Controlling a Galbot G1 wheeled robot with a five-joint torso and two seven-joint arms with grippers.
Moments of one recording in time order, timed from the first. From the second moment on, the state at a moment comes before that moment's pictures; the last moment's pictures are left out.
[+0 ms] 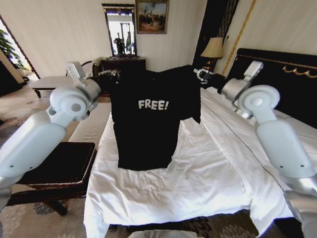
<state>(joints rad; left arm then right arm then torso) -0.08 -0.66 0.19 -1.87 -1.40 0.38 -0.37 -0.13 0.74 0.14 1.79 1.51 -0.49 0.15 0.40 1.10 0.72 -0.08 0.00</state>
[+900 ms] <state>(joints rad) 0.23 -0.30 -0.17 -2.33 -1.66 0.42 -0.40 -0.47 0.49 0.50 2.19 1.84 -0.49 0.25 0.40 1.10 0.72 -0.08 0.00</state>
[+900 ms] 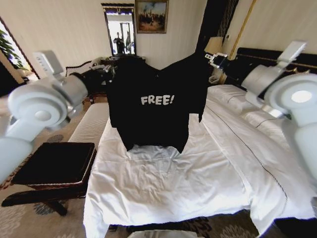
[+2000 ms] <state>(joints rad) 0.48 -0.36 -0.16 -2.43 -1.79 0.50 -0.63 -0.92 0.53 0.83 2.30 2.09 -0.74 0.62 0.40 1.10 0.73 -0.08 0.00</state>
